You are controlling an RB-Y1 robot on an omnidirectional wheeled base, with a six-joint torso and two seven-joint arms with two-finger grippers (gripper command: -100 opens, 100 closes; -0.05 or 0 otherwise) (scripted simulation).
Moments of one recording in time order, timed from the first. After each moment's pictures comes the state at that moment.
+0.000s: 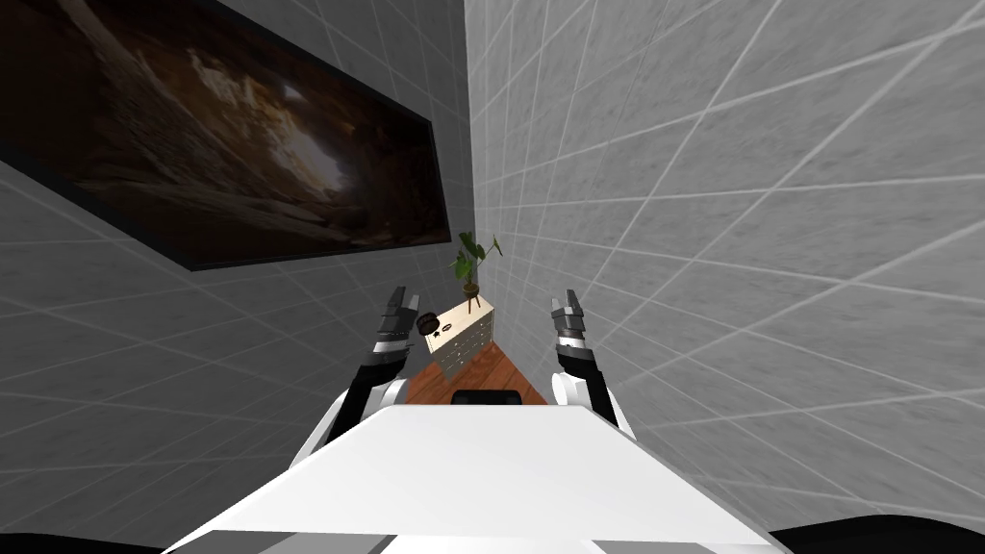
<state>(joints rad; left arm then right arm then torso) 0.54 0.10 0.01 -2.21 -0.01 -0.47 -0.01 0.50 -0.01 0.04 -2.21 -0.03 -0.37 0.03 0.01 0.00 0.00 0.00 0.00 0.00</state>
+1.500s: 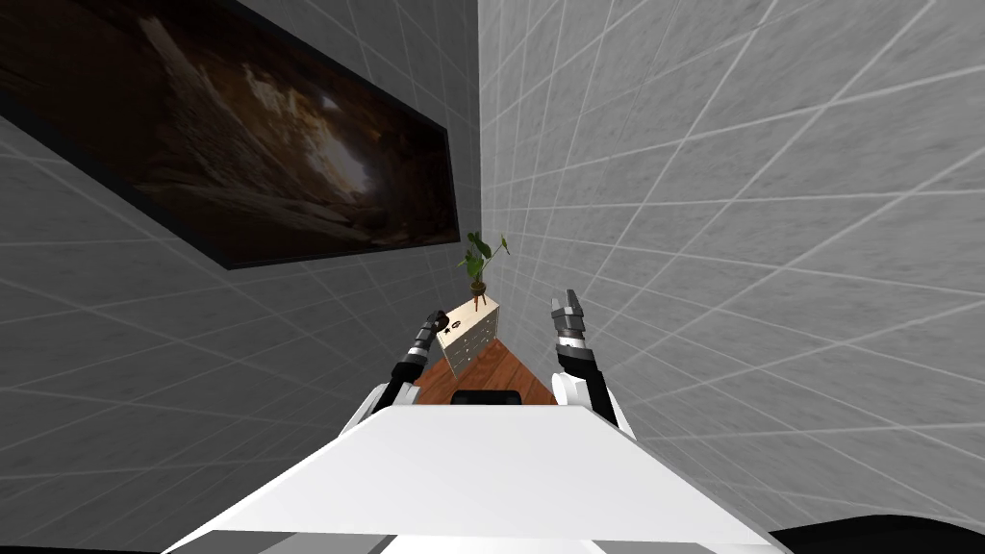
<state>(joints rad) 0.44 0.17 -0.06 -1.81 -0.11 -0.30 -0.02 0.50 -0.01 0.04 -2.21 -0.03 -0.37 0.03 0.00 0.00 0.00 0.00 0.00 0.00</state>
